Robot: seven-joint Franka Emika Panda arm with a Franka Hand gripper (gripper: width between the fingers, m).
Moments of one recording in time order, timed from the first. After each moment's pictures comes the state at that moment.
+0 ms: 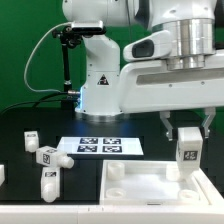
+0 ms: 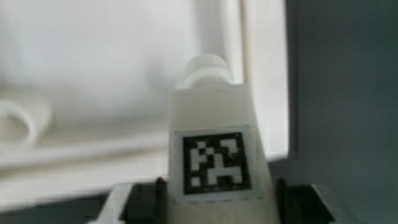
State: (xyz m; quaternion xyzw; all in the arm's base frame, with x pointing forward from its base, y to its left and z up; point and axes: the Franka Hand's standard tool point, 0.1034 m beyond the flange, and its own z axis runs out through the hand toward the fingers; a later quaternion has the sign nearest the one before) arm 0.636 0.093 0.116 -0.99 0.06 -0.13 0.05
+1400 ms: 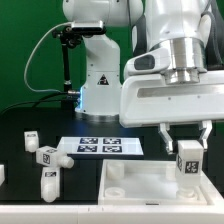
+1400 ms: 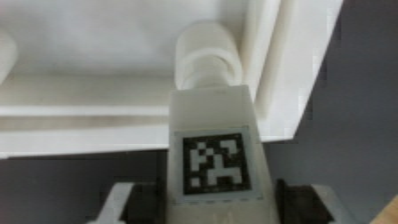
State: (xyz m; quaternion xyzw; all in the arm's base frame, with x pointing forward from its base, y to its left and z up) arm 0.620 0.102 0.092 -0.97 0.01 -0.23 0.03
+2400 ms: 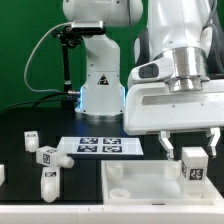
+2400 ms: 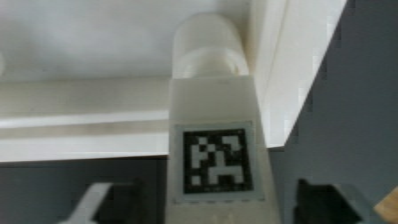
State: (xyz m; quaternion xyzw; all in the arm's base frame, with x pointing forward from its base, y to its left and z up) arm 0.622 0.110 0.085 -0.97 0.00 -0.26 0.03
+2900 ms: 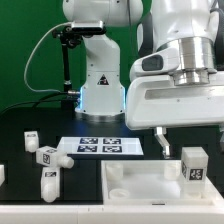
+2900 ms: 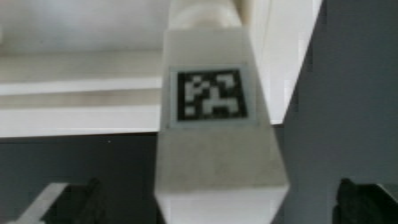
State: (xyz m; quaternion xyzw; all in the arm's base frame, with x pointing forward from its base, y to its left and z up) arm 0.646 0.109 0.100 -0.99 0.00 -0.14 0.03
